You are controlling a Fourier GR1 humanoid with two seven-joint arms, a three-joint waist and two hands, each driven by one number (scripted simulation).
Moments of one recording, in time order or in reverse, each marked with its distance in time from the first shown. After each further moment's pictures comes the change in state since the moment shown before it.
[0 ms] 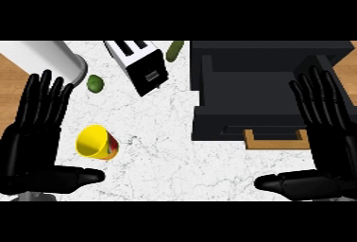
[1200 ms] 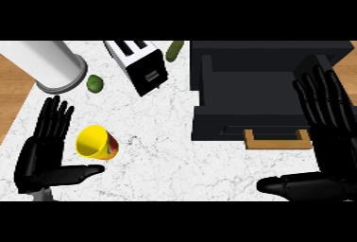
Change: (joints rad) left arm 0.091 0.019 0.083 0.283 -0.045 -0.040 -0.181; right arm -0.002 -0.001 -0.005 -0.025 0.008 0.004 0.016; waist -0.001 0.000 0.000
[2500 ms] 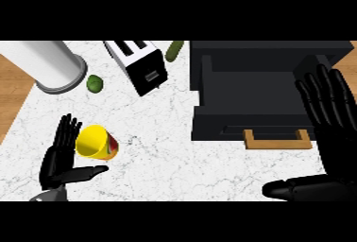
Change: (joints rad) left arm -0.122 0.063 0.093 0.642 -0.047 -0.076 -0.431; right arm -0.006 -0.009 -0.017 -0.025 -0.034 0.021 0.046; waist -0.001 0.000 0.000
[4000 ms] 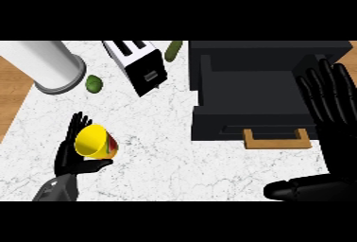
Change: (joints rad) left arm -0.262 0.067 0.030 0.569 0.025 -0.107 -0.273; right arm -0.035 0.000 -0.002 -0.024 -0.013 -0.009 0.052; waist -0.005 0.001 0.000
